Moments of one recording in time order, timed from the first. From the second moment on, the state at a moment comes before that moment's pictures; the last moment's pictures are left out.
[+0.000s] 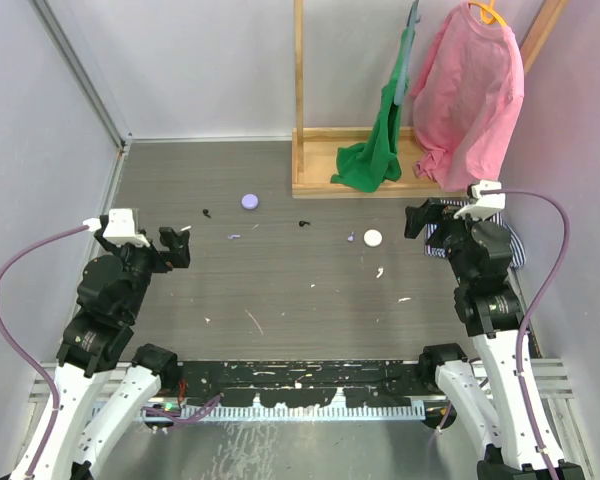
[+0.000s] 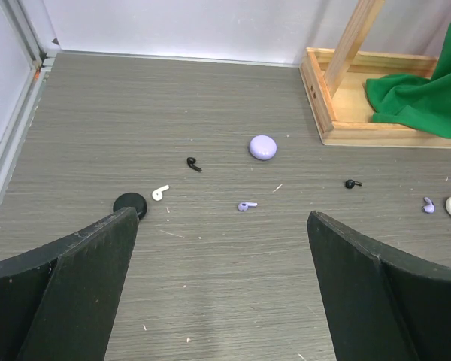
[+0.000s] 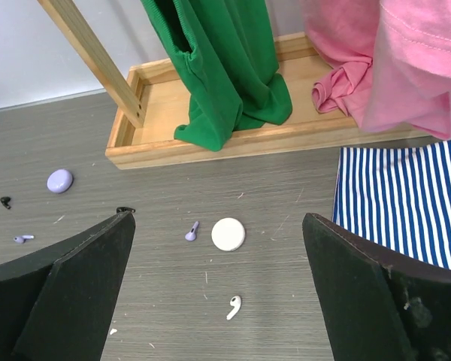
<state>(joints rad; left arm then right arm) -0.35 0.45 0.78 -0.44 -0.26 -0.16 0.10 0.64 0.81 -0.32 0.02 0.25</state>
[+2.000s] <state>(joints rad) -0.35 0.51 0.78 -0.44 -0.17 -0.16 0.23 1.42 0.70 0.08 -0.06 0.28</state>
